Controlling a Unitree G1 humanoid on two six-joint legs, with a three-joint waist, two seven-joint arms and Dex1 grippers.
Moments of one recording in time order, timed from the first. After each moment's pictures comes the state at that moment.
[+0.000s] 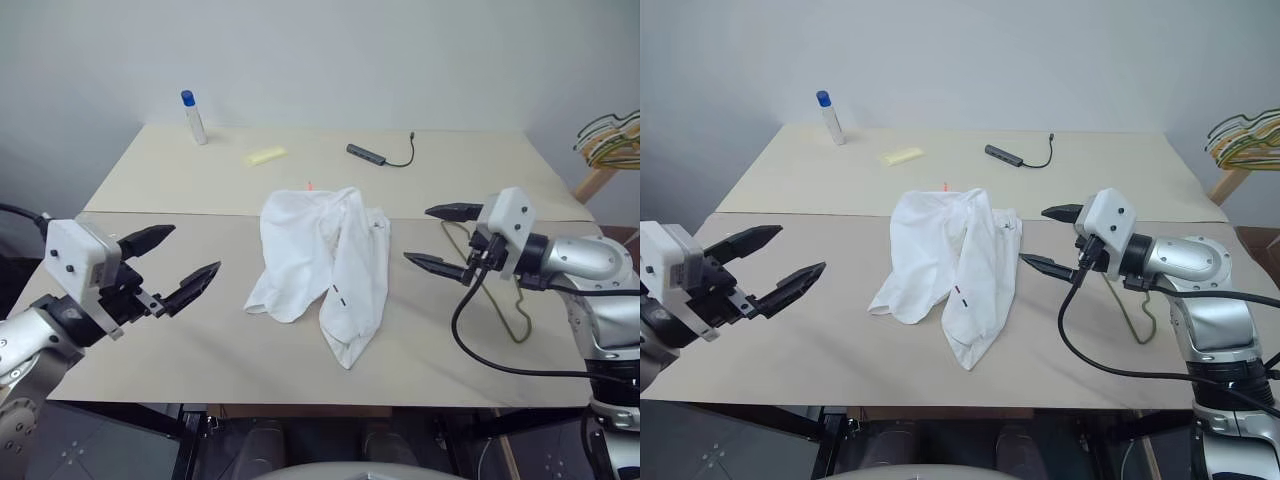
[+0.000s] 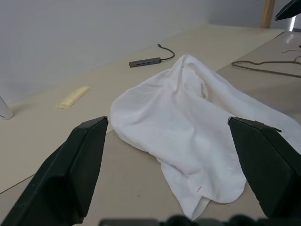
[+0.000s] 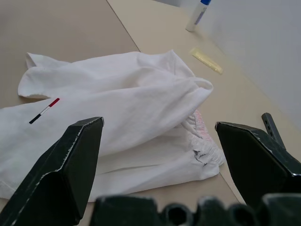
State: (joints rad) left arm 0.20 0.79 0.59 -0.75 -0.79 0.64 -0.59; right arm -0.33 -0.78 -0.06 -0.19 0.35 0.27 0.98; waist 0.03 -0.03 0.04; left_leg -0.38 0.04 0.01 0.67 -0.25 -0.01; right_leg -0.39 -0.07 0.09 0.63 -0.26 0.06
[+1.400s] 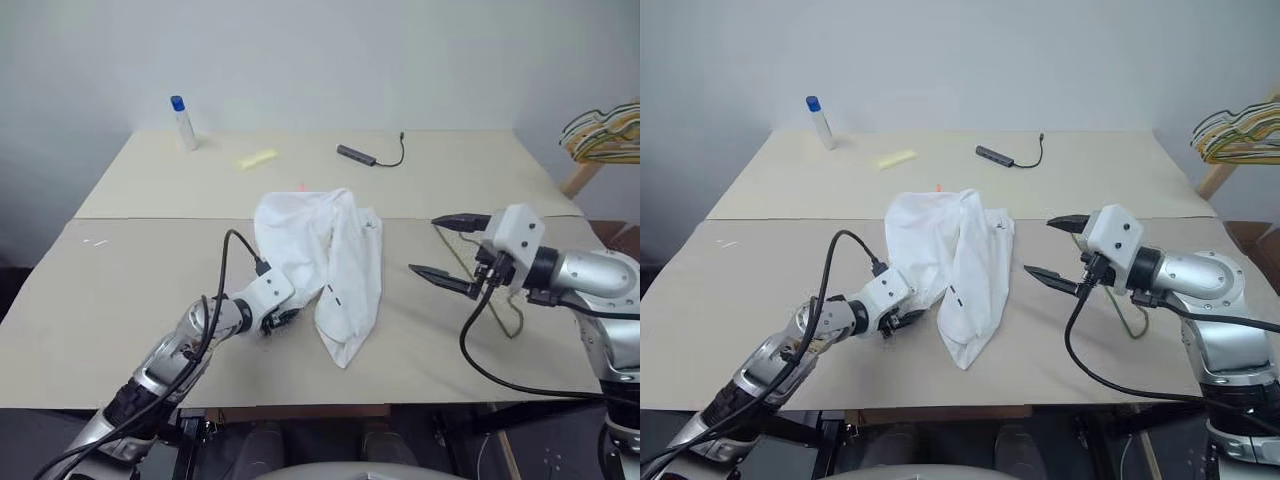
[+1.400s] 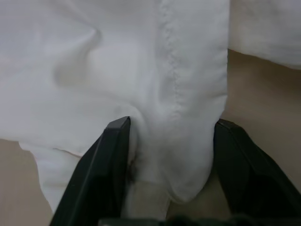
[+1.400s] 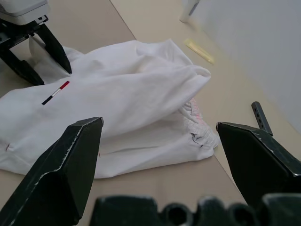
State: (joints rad) left arm -0.24 0.61 -0.39 -0.24 -0.06 0.61 -0.57; right arm -0.23 -0.83 -0.10 -0.30 0.36 0.27 0.96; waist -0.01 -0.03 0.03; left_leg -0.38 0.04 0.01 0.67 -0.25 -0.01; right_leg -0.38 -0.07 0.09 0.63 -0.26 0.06
